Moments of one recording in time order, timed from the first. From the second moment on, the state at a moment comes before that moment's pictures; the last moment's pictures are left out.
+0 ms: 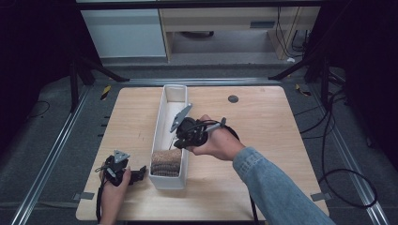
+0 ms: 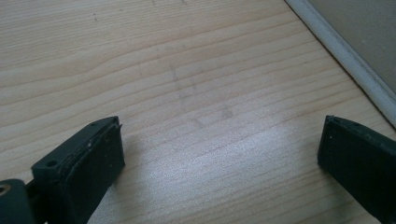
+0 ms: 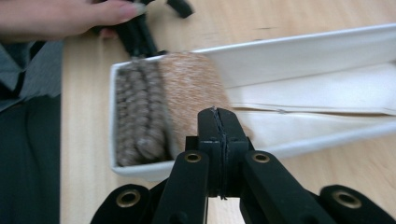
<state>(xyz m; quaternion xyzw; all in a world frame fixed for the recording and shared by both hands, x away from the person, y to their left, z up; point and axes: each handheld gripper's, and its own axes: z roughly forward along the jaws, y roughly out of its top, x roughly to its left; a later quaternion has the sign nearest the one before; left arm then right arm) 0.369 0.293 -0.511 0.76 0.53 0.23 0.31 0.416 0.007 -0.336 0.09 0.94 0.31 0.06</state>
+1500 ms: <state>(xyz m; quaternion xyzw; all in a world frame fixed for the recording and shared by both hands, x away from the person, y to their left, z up) 0.369 0.293 -0.511 0.76 0.53 0.23 0.31 0.426 -0.164 -0.404 0.36 0.84 0.36 0.18</state>
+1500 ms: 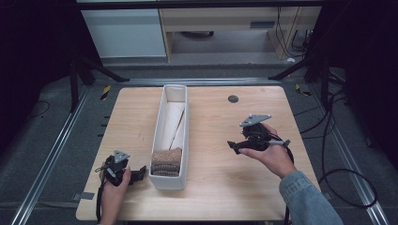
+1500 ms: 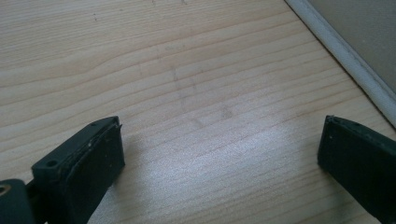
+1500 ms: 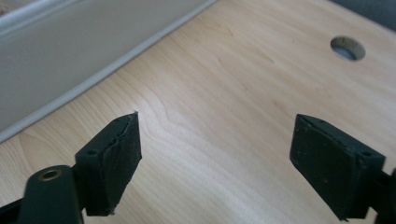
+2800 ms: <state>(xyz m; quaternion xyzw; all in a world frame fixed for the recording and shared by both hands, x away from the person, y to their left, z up) 0.369 0.293 -0.511 0.76 0.53 0.23 0.31 0.439 -0.240 -0.499 0.55 0.75 0.31 0.20</state>
